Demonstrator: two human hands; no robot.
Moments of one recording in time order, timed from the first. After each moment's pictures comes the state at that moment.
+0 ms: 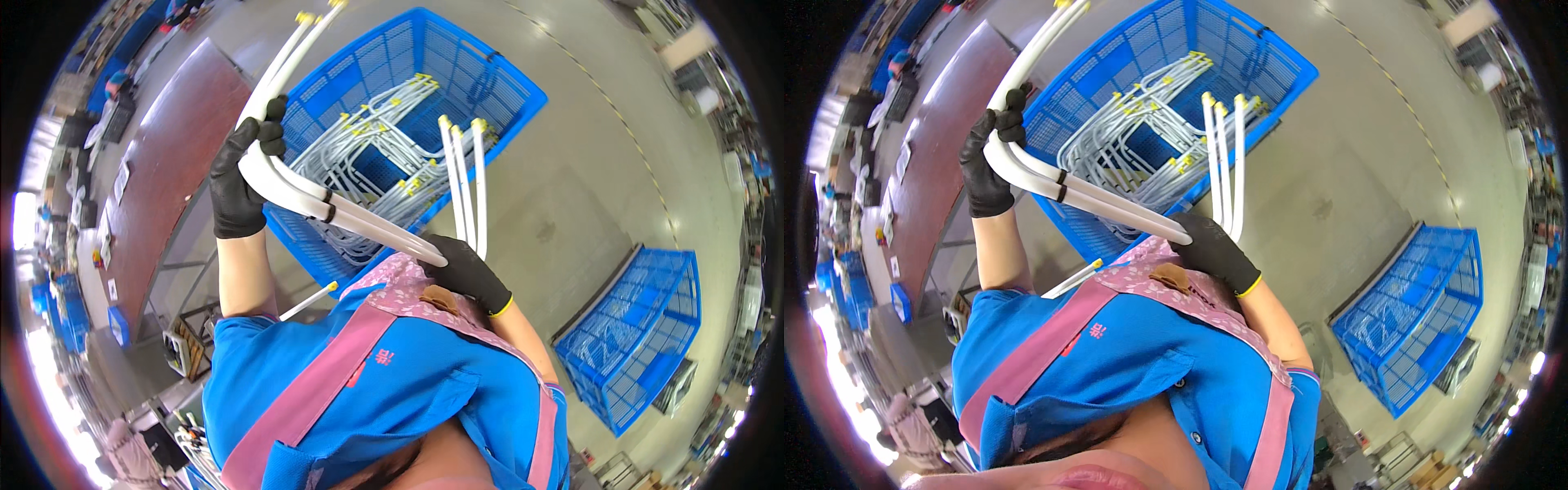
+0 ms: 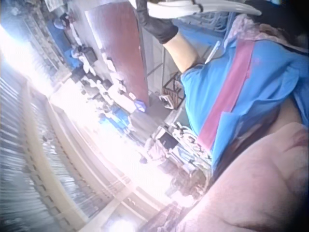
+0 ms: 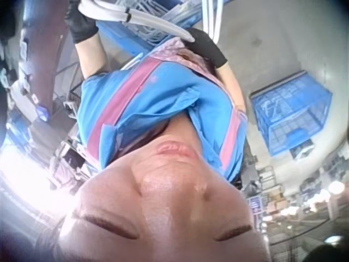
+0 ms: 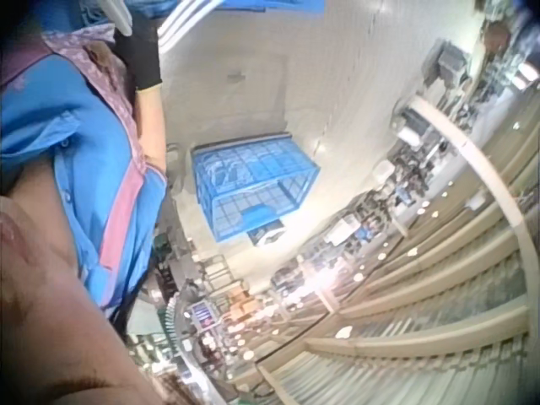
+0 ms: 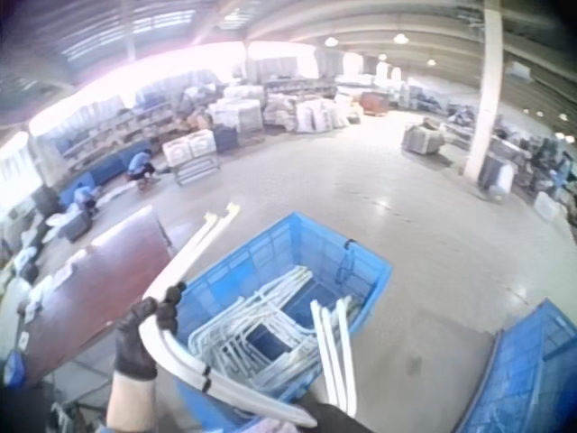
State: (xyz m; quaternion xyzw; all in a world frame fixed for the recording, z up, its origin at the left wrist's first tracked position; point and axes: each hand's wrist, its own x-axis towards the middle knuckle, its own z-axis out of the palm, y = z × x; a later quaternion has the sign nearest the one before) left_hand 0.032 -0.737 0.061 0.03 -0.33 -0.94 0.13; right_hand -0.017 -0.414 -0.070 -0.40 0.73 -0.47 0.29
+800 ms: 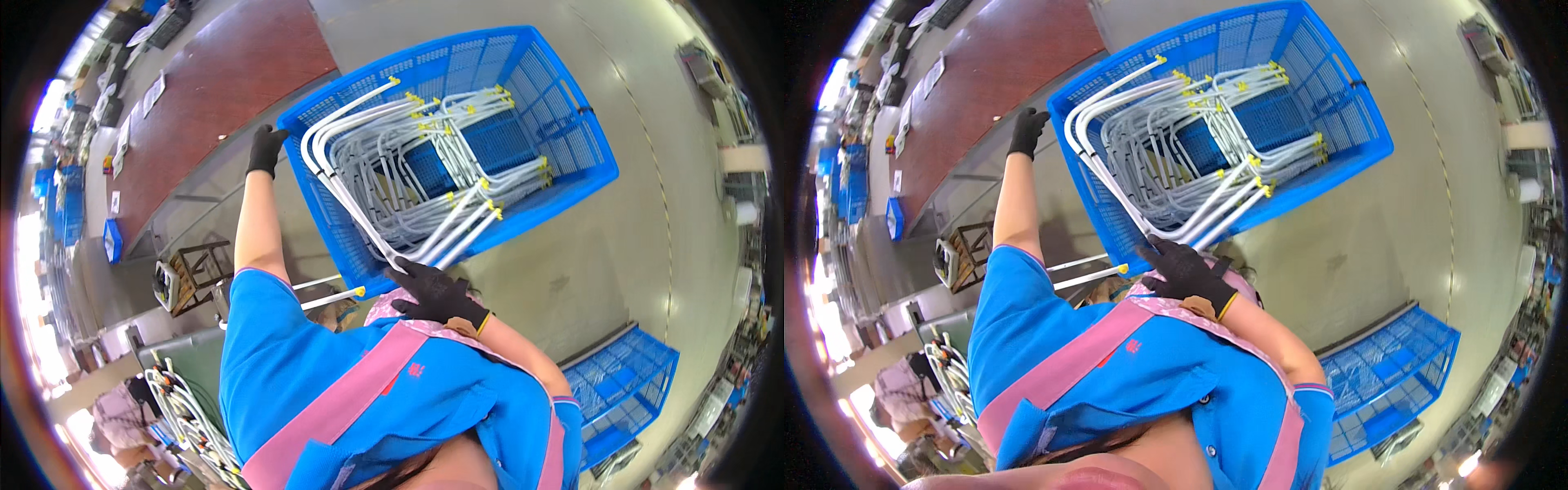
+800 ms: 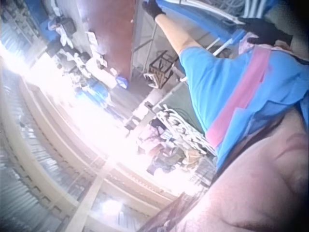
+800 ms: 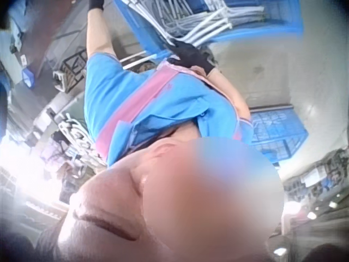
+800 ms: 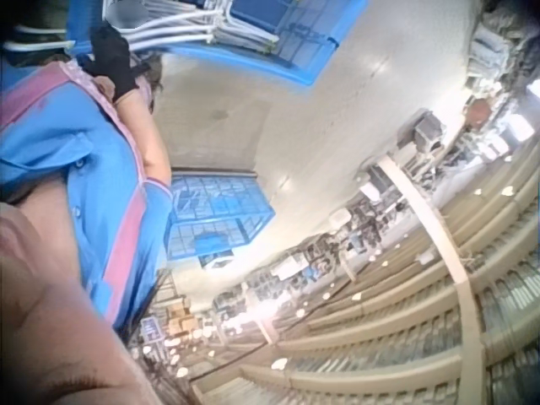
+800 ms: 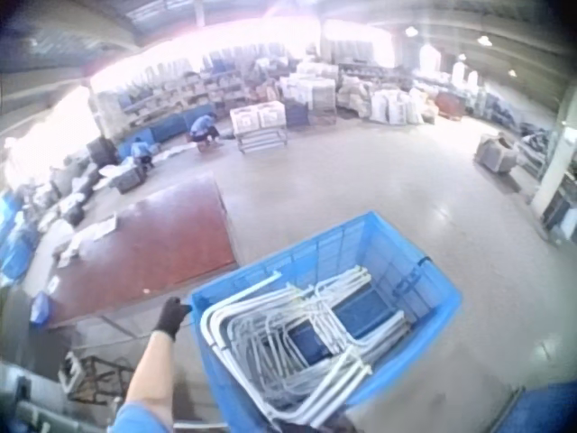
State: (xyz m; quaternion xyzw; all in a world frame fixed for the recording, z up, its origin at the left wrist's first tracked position) left_hand 0.095 -0.995 -0.171 0.52 -0.72 -0.43 0.18; right_hand -0.007 -0.544 -0.127 -0.65 0.63 -0.27 0.33
